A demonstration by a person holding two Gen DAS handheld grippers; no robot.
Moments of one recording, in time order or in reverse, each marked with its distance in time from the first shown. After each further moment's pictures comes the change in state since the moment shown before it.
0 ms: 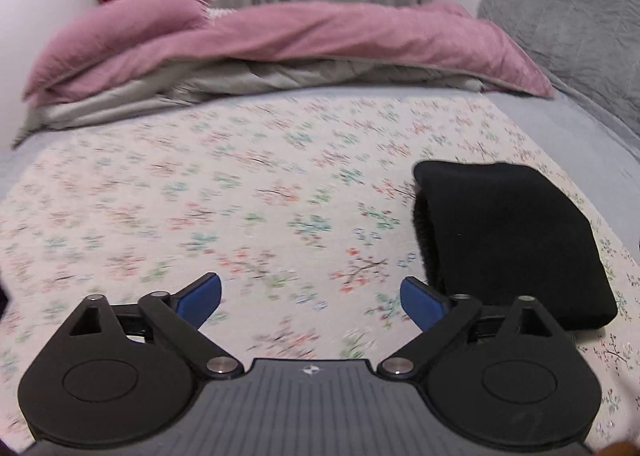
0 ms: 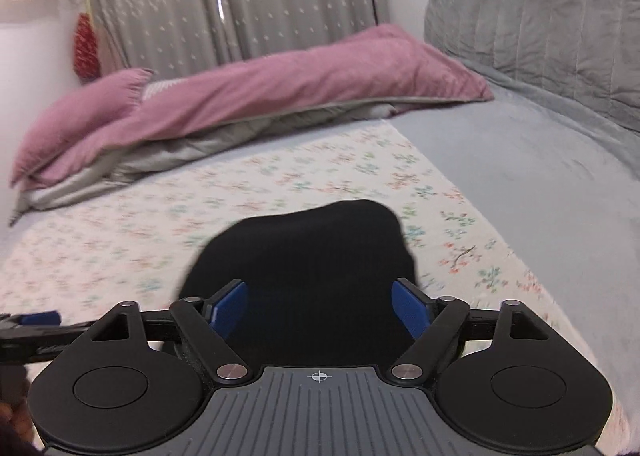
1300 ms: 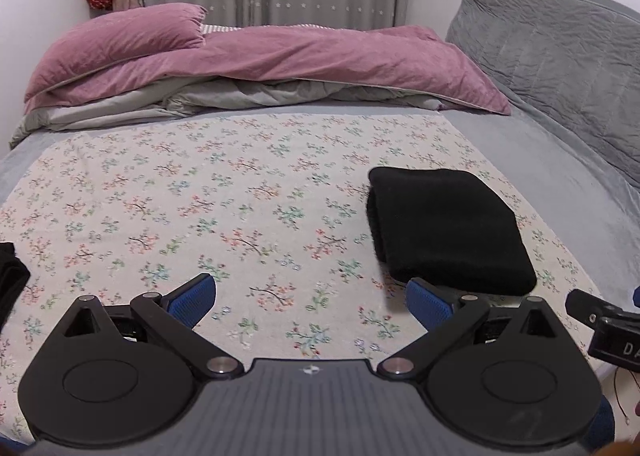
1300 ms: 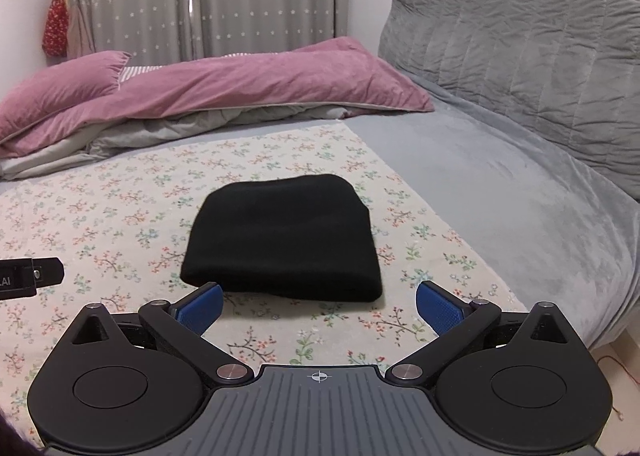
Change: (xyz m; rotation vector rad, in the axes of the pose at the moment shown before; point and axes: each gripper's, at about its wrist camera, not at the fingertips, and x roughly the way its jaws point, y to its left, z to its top) left arm -0.081 0.002 -0.025 0.002 -0.029 -0.109; right arm -0.097 0.050 -0.055 -0.055 -0.004 -0.218
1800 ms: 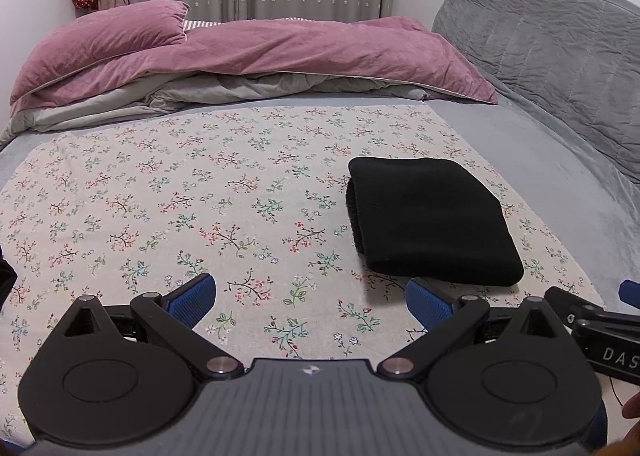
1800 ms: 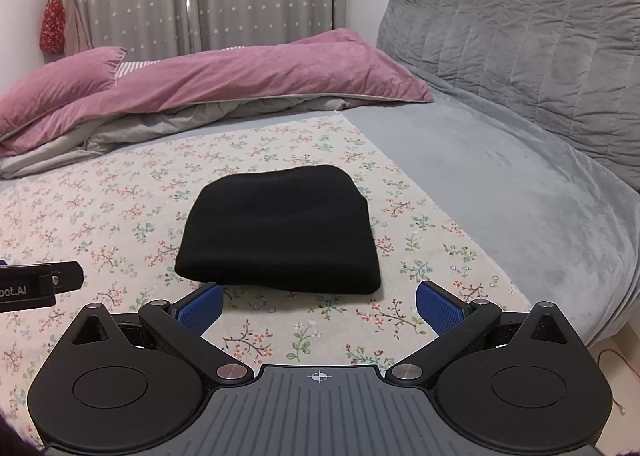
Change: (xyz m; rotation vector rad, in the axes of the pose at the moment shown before) left arm 0.004 -0.017 0.000 0.021 0.021 -0.028; right arm 0.003 -0.002 -0.003 0.004 0.018 0.004
